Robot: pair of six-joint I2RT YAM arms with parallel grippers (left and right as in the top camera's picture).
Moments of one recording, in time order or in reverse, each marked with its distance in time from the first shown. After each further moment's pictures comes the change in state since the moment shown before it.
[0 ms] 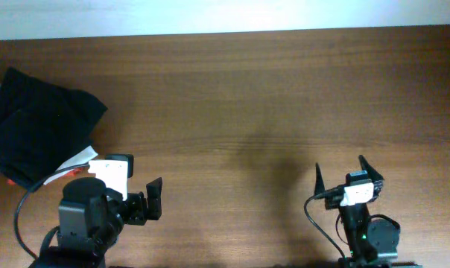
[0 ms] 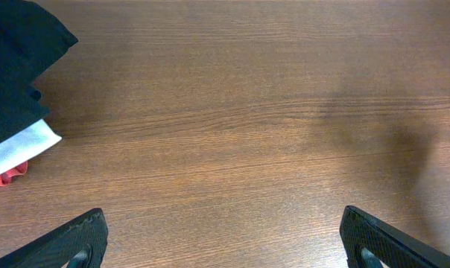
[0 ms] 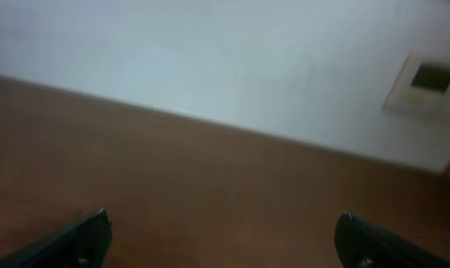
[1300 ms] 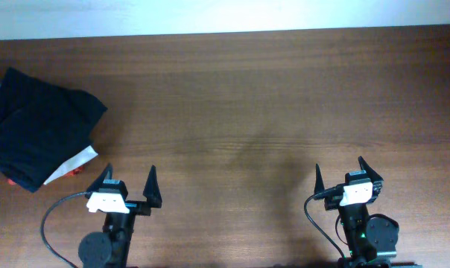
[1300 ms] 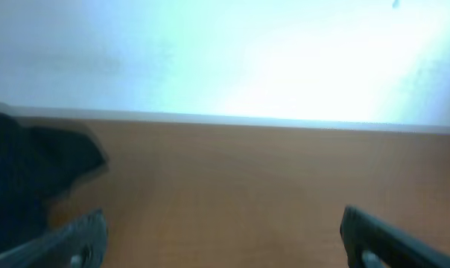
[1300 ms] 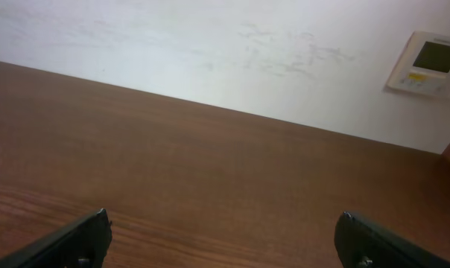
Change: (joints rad) left arm 0.165 -0.581 -0.823 0.952 0.058 0.004; right arm 0.001 0.000 -0.005 -0.012 0.015 0.001
